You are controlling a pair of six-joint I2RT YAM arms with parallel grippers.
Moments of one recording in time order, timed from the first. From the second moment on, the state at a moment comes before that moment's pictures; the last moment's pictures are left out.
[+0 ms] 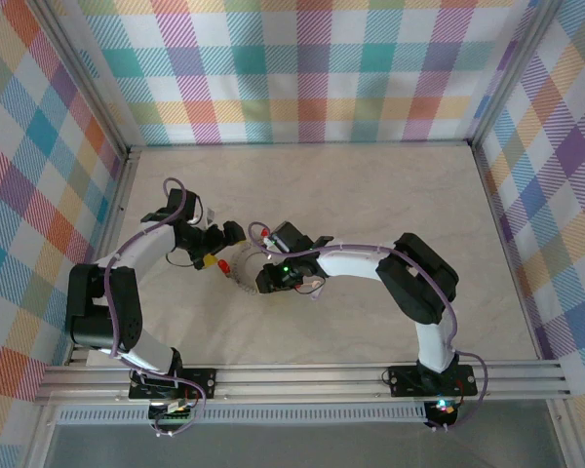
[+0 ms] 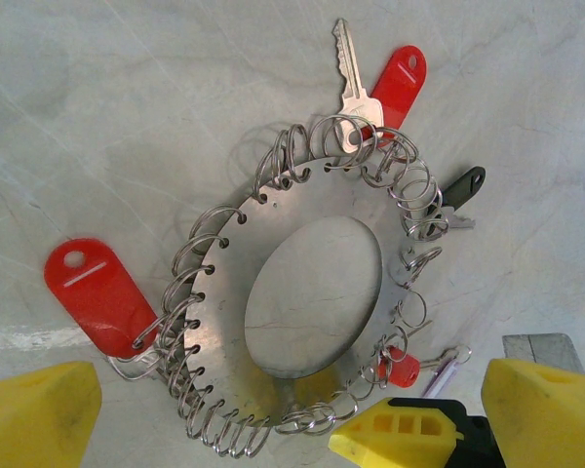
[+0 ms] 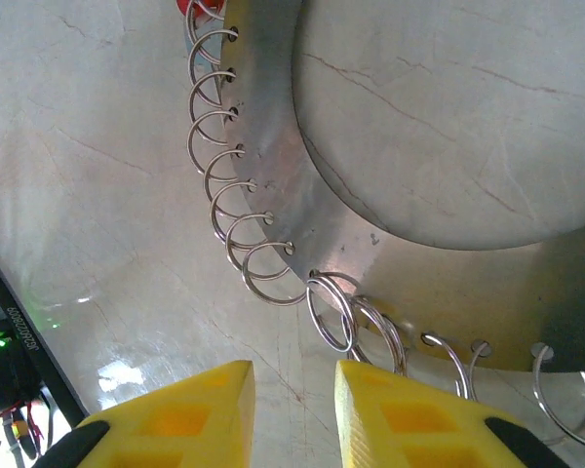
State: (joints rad) left arm -0.09 1.54 0.98 -0.64 0.50 -0.53; right arm 0.91 1.95 1.20 -0.27 -0.45 0.58
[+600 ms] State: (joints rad) left arm -0.09 1.55 0.99 -0.64 0.49 -0.53; right arm 0.90 1.90 1.22 -0.45 -0.32 0.71
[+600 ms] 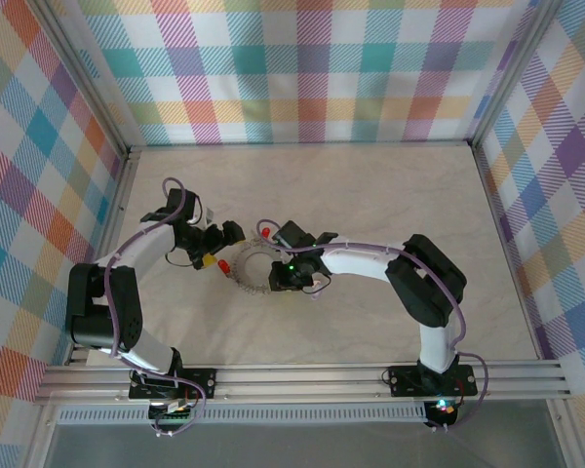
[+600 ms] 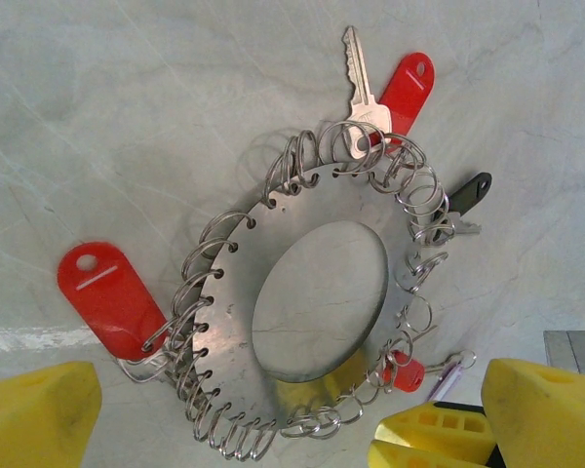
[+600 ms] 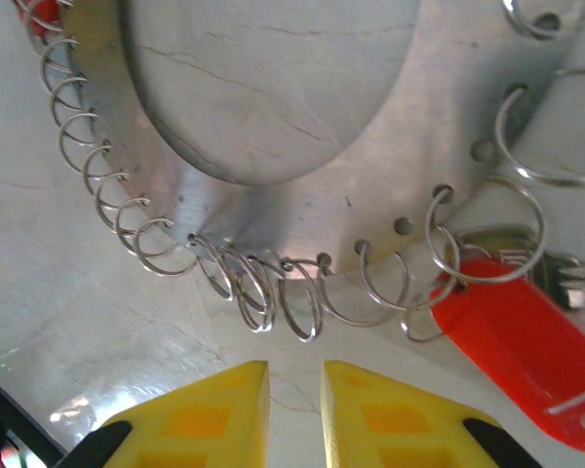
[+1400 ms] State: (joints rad) left arm -0.08 1.58 0.98 -0.64 0.50 -0.57; right arm 0.90 1.98 1.26 -0.45 -0.33 0.74
